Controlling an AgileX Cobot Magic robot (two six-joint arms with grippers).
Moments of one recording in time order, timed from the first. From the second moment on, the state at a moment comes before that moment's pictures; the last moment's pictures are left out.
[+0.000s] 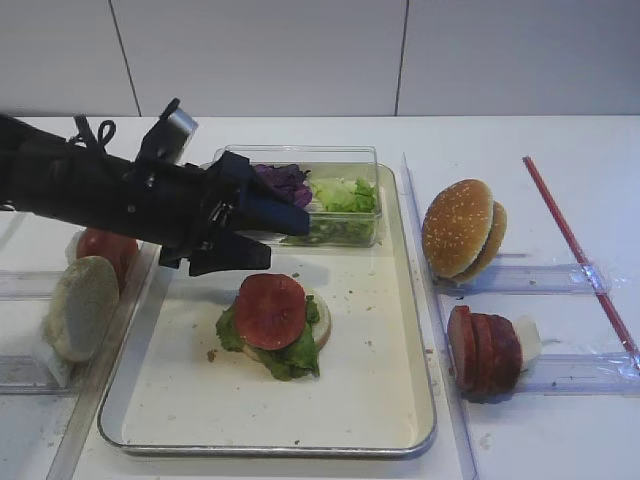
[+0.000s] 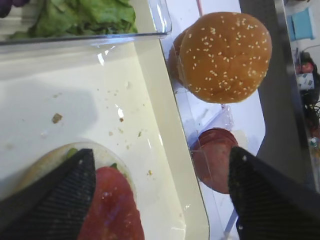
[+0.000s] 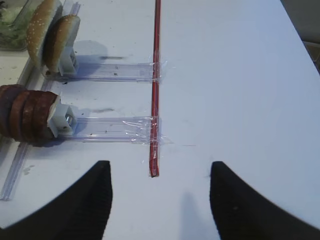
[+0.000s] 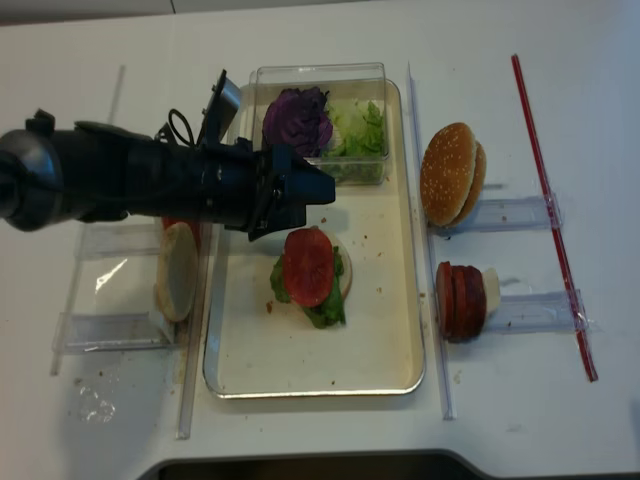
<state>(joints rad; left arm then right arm) -0.22 1.78 -0.94 -1.46 0.99 0.99 -0.04 -0.02 -0.47 0.09 1.14 -0.05</state>
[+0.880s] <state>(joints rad) -0.22 1.78 -1.28 -0.81 1.11 0.48 -0.04 -0.02 -0.47 0.09 1.14 -0.05</state>
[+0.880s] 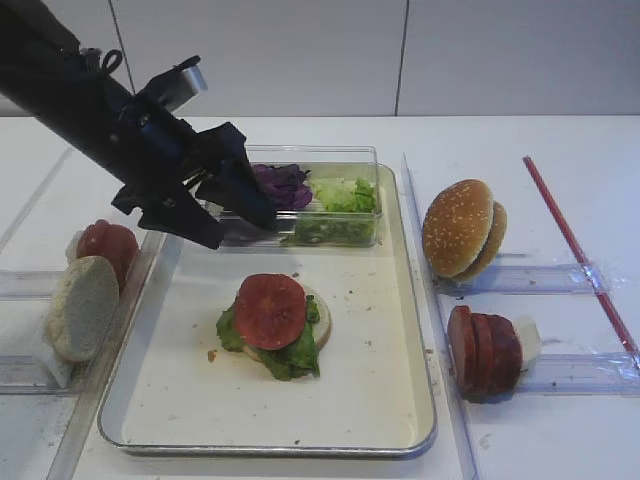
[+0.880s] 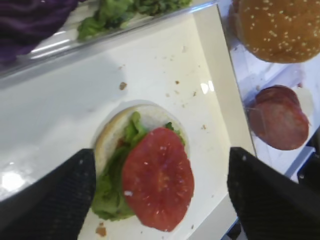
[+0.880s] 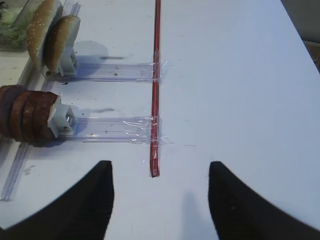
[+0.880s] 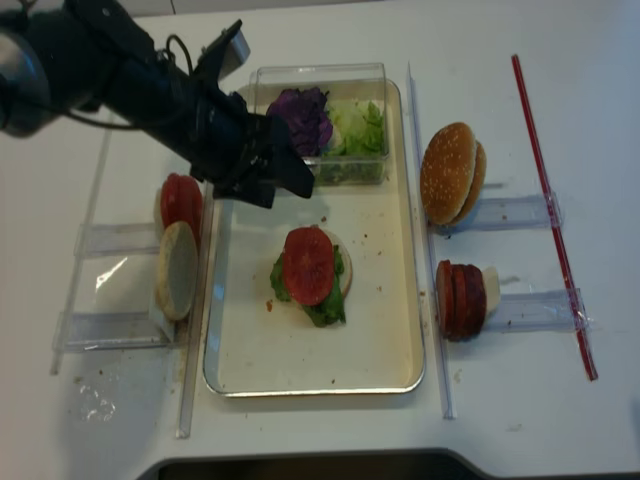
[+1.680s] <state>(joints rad) -0.22 1.77 -1.52 -0.19 1.22 0.15 -0.04 0.00 -0.47 0.09 1.14 -0.05</state>
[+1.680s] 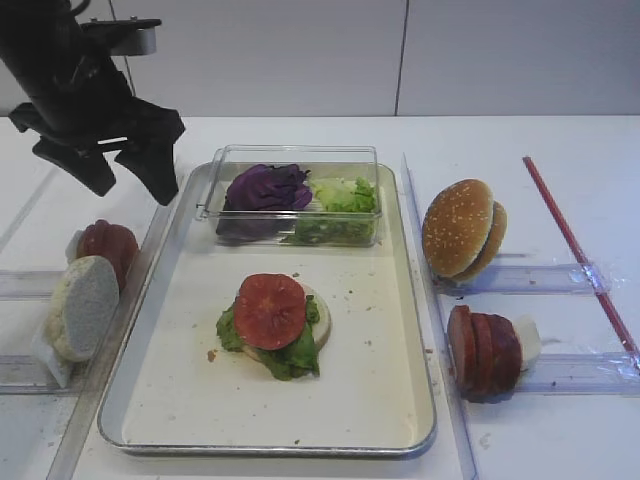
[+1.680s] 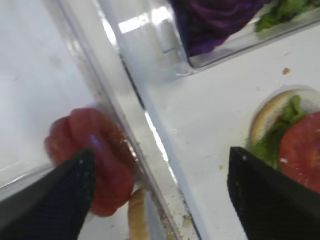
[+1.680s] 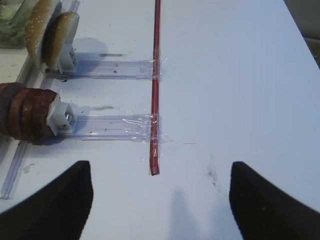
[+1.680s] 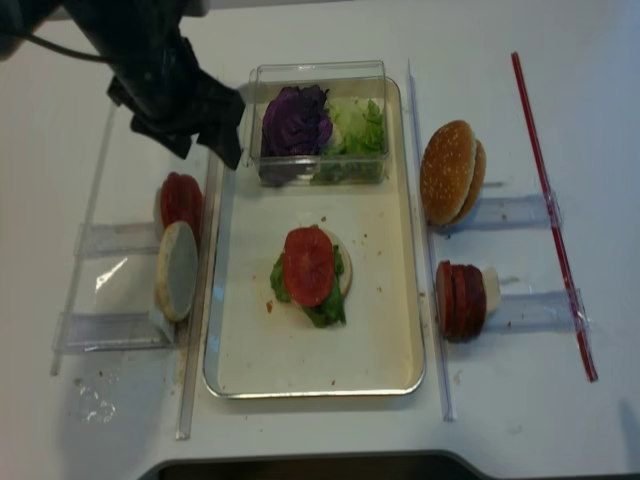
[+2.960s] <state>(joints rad) -0.22 1.16 -1.28 0.02 1.25 0.02 -0.04 0.00 -0.47 0.09 1.14 -0.05</state>
